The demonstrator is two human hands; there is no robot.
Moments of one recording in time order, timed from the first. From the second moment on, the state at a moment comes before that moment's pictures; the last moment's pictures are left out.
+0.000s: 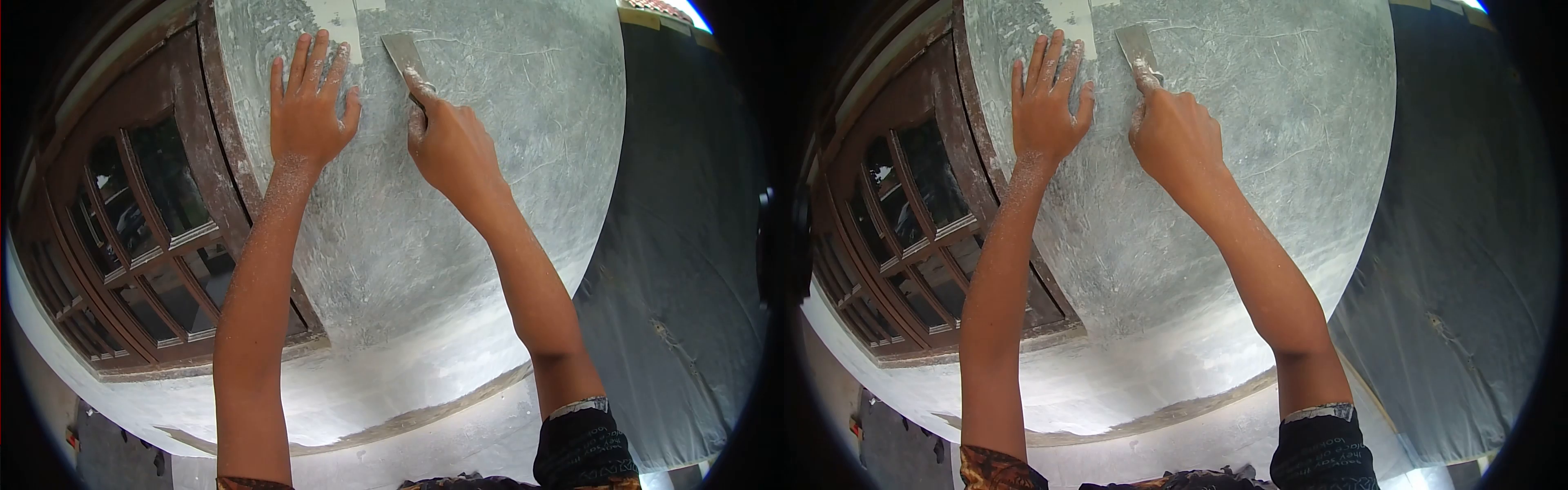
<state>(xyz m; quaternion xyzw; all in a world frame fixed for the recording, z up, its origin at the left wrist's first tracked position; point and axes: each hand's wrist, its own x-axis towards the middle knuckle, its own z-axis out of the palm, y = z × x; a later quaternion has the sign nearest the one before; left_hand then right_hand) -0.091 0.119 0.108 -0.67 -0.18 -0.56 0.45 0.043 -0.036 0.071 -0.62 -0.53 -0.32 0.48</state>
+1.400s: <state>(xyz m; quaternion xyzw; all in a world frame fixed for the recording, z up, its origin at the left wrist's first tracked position) -0.091 0.117 0.108 -0.67 -0.19 -0.57 0.43 0.030 -0.026 0.051 -0.62 -0.57 -0.26 0.47</state>
